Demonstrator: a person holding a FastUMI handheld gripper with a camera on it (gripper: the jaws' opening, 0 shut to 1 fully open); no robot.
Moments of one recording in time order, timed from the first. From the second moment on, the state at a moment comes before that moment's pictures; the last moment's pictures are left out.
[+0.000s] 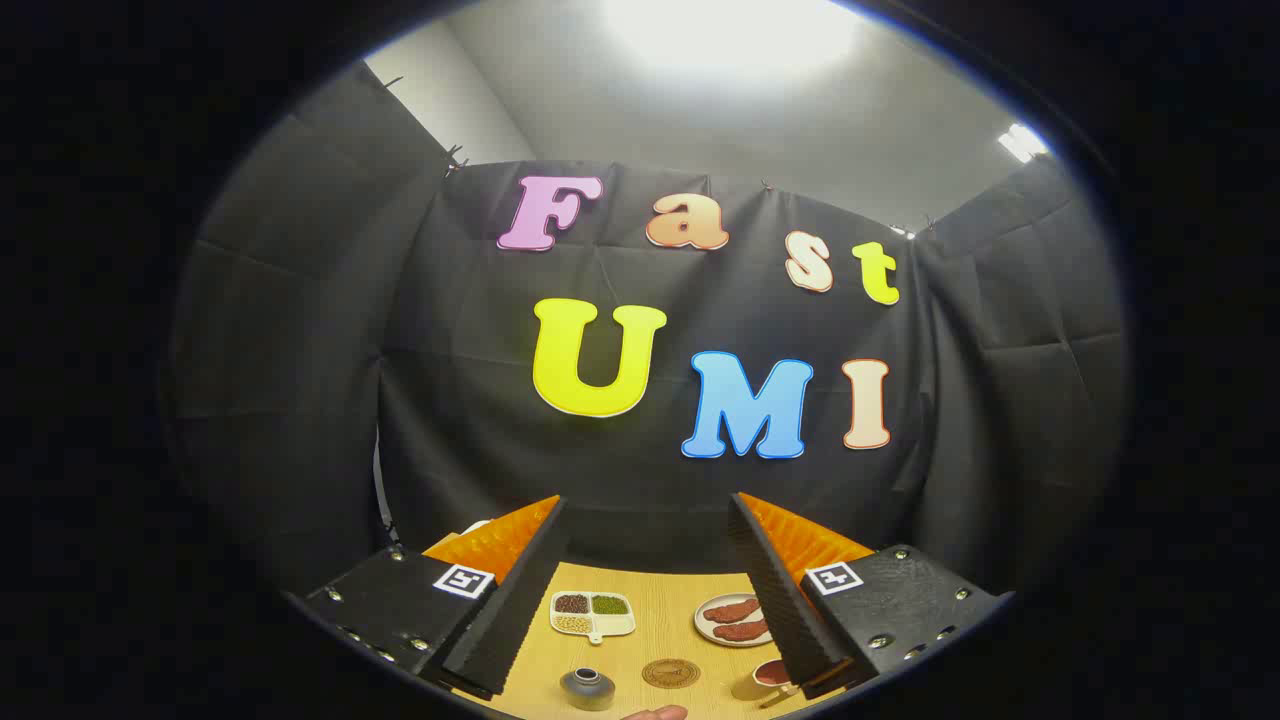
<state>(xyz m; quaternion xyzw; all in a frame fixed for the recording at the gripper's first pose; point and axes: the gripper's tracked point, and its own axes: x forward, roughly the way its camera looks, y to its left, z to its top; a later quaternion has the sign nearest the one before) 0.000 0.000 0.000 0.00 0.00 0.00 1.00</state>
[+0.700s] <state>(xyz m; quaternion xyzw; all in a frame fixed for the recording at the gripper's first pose) 0.003 0.006 -0.006 0.01 0.00 0.00 1.00</state>
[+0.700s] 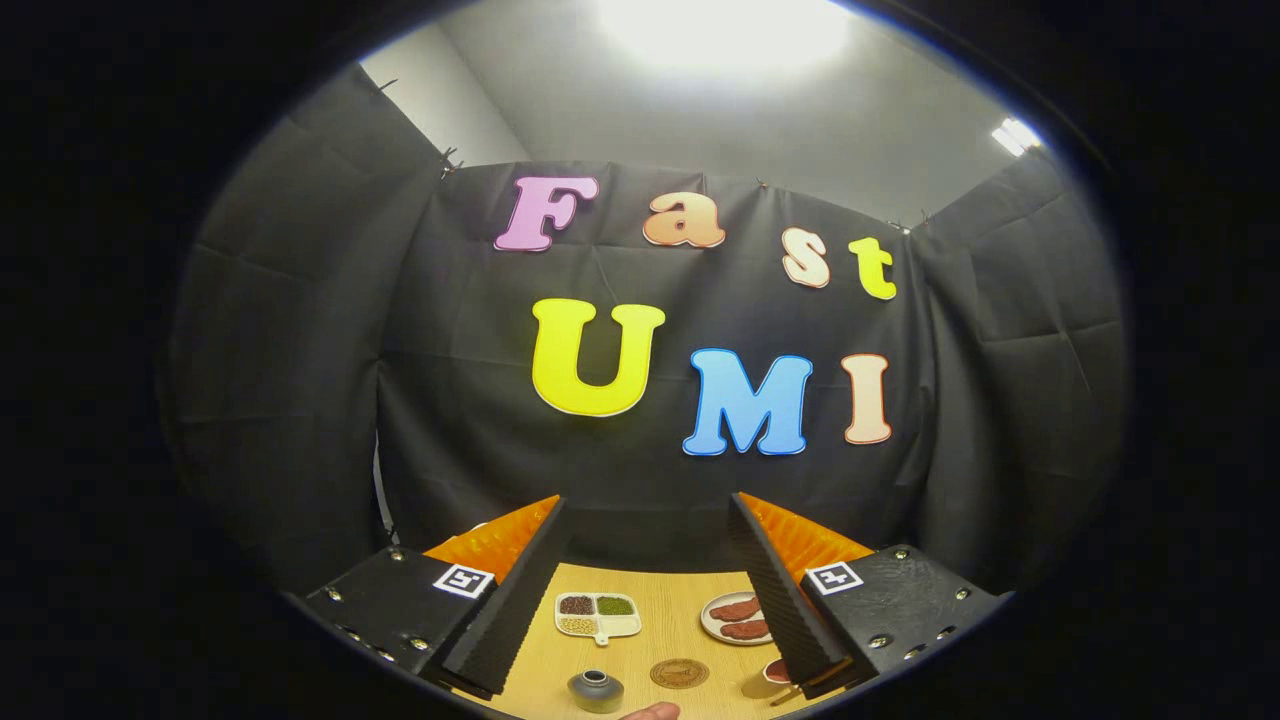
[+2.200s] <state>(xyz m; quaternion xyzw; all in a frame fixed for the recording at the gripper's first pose) 0.039 0.071 -0.310 0.04 0.04 0.02 1.00</state>
